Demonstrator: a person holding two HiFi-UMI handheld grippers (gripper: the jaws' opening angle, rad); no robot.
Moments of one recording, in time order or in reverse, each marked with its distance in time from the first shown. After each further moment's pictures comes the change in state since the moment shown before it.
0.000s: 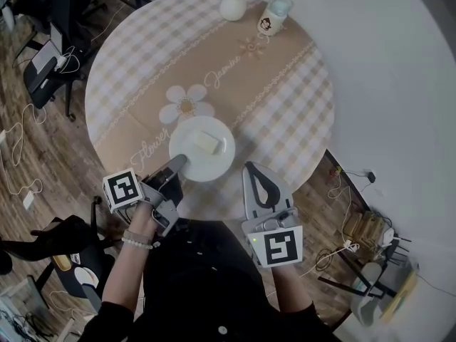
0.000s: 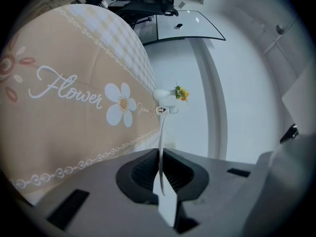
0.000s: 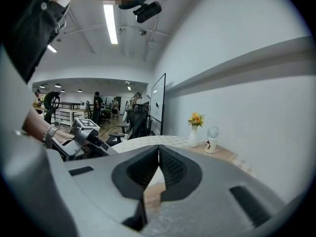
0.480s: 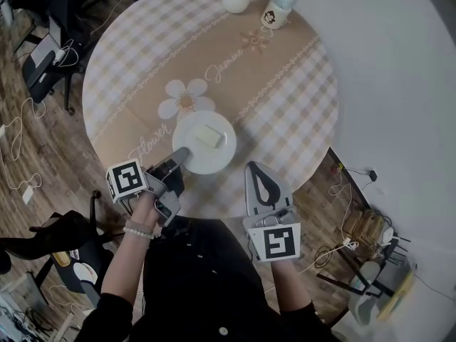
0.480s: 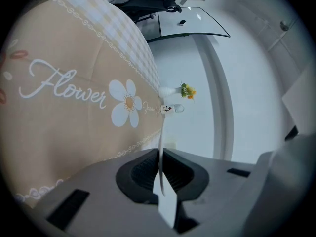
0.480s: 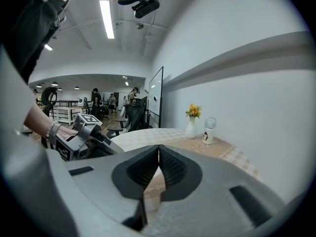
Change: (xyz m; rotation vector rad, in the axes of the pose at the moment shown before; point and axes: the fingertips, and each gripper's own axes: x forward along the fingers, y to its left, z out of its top) left arm 0.023 0.026 0.006 0.004 0.022 0.034; right arm 0.007 -0.011 -0.038 0.020 0.062 -0.017
